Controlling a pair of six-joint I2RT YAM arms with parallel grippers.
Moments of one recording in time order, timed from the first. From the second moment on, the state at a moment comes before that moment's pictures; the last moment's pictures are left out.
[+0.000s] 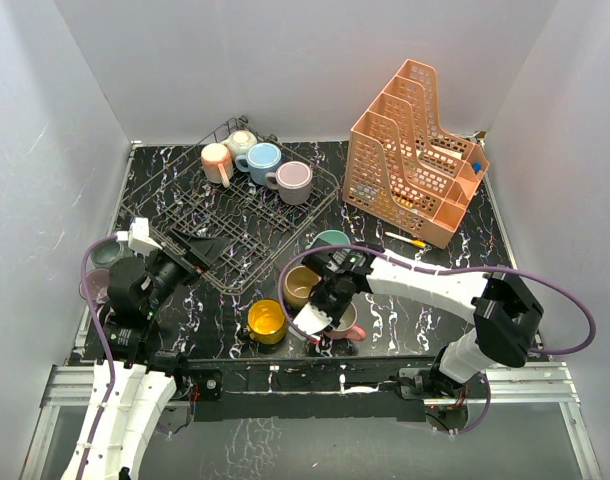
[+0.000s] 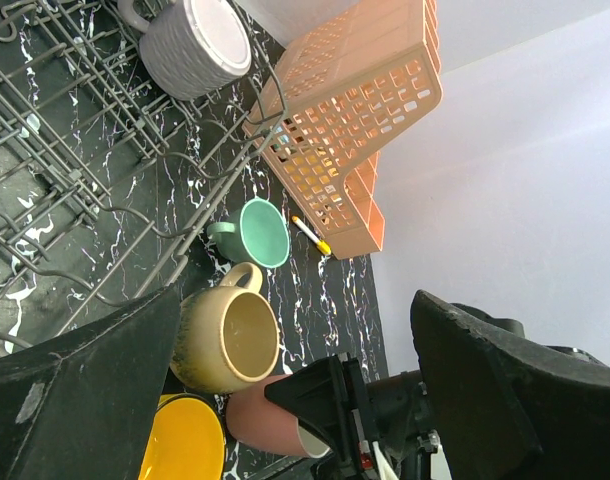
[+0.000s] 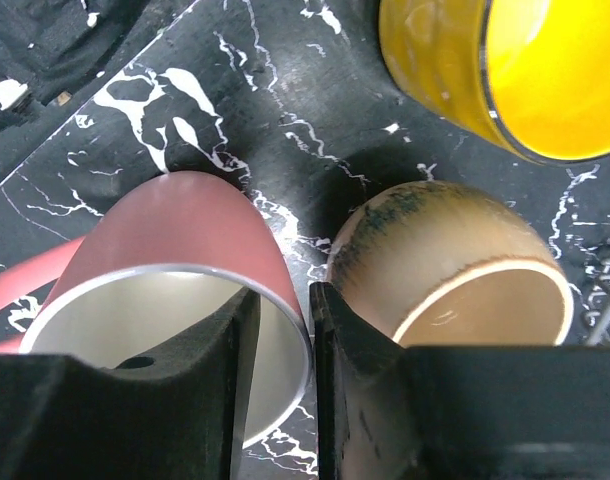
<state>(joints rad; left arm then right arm) -0.13 0.43 0.58 -0.33 0.31 -0.95 0.98 1.51 1.11 -0.90 -0.38 -1.52</state>
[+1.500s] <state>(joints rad) -0.14 0.53 0.39 0.20 0.55 -1.27 0.35 1.18 0.96 -0.87 -0.70 -0.96</state>
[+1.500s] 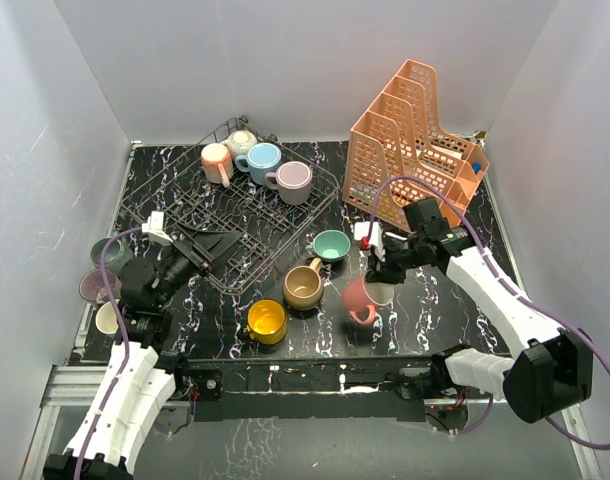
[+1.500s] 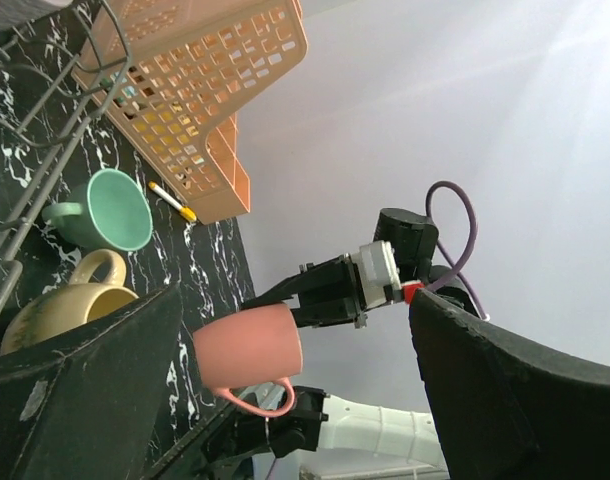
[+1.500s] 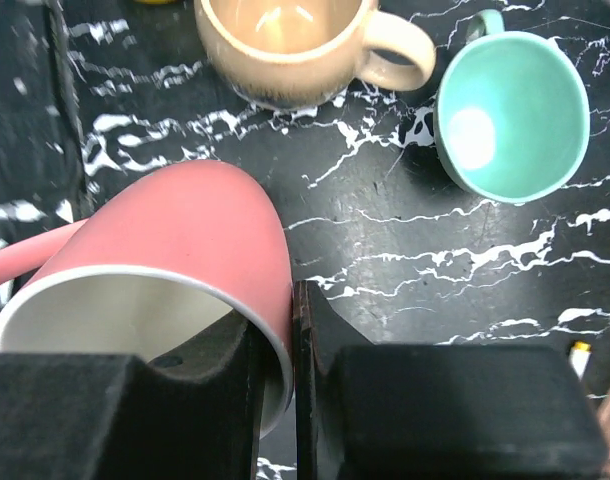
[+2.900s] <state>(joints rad) -1.00 1.35 0.73 0.96 0.25 -1.33 -0.09 1.02 1.11 0.03 -1.21 -0.22</state>
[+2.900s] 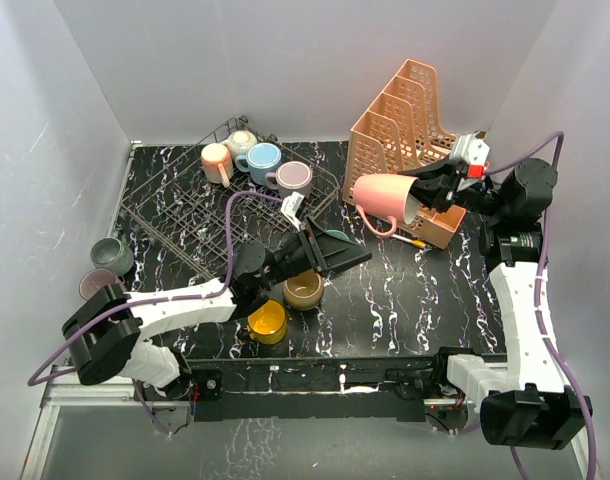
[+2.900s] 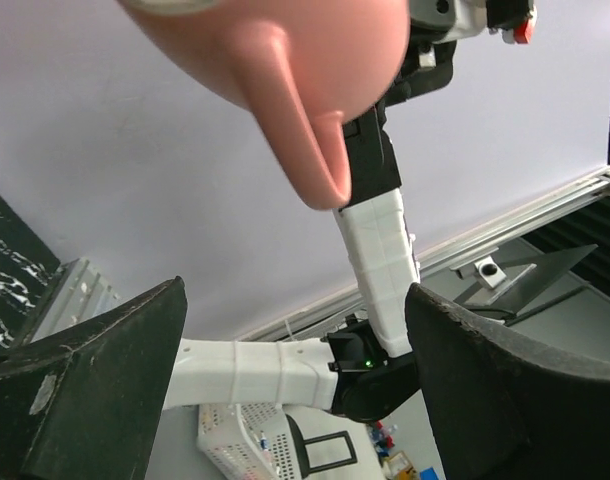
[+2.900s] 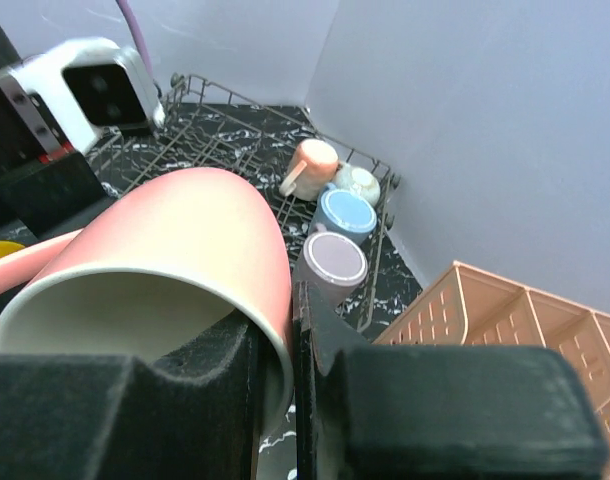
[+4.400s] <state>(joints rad) -1.05 1.53 0.93 1.03 0.32 -1.39 -0.10 0.78 0.83 0.55 -1.23 -0.01</state>
